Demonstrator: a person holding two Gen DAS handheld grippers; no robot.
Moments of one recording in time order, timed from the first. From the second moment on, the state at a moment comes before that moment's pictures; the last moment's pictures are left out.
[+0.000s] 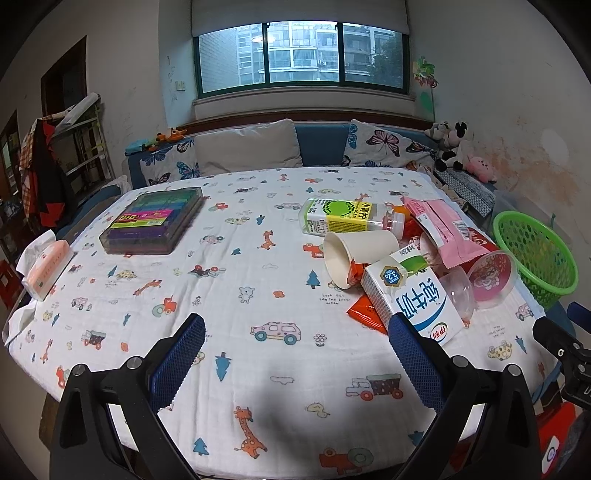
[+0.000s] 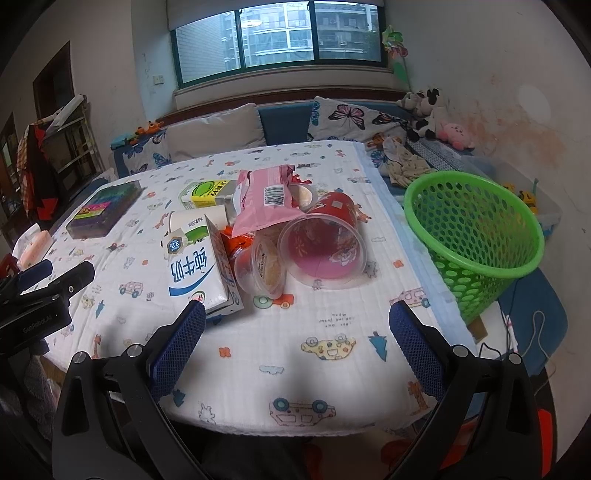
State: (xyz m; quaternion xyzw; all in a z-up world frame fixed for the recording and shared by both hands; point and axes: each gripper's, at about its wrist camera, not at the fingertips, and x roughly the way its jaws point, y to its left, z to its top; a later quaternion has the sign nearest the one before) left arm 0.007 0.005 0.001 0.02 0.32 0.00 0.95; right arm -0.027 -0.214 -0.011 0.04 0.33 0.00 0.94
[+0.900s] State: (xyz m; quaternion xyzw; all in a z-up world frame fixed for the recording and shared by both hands) left arm 0.017 0.004 -0.003 0.02 0.34 0.00 0.94; right arm -0.015 -0.218 -0.009 0.04 0.34 0.00 0.94
